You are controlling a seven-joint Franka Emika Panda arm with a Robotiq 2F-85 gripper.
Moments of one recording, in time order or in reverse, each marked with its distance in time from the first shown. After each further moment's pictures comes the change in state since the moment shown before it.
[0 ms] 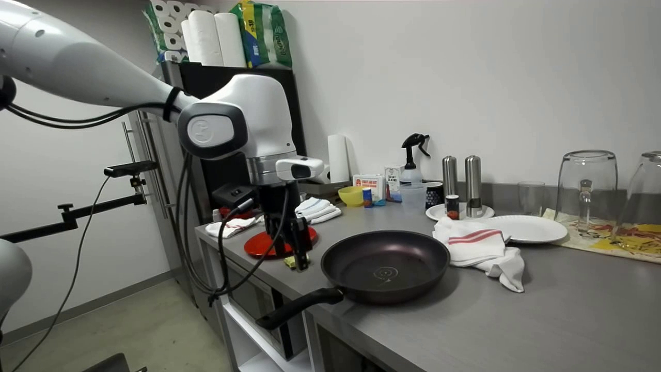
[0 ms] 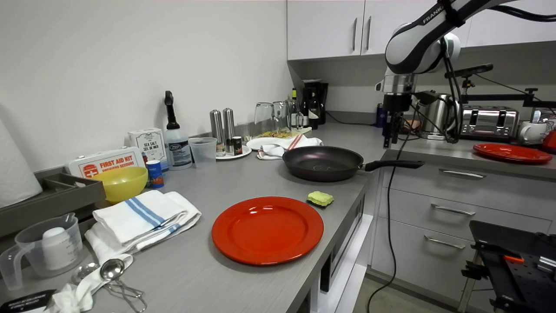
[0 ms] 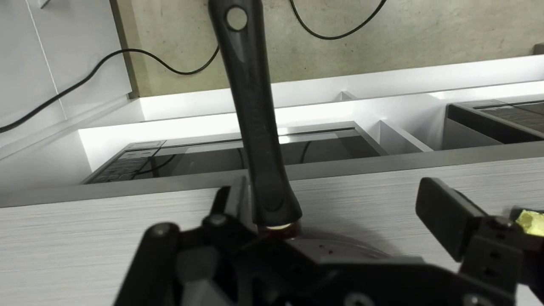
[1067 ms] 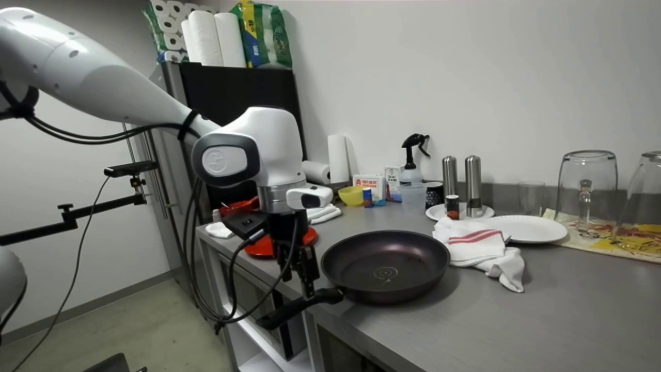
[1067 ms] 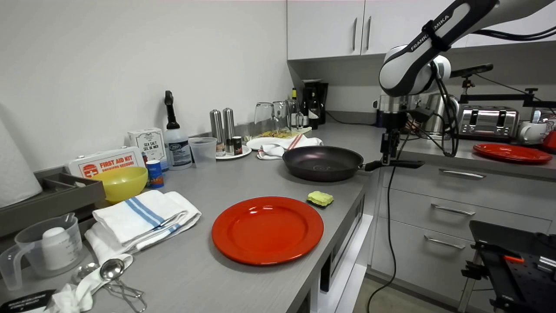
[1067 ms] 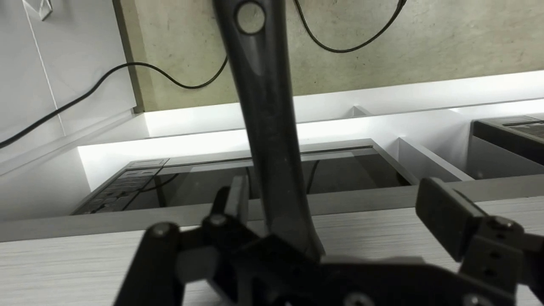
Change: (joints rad) arm -0.294 -0.012 0.311 -0.016 -0.006 0.091 0.002
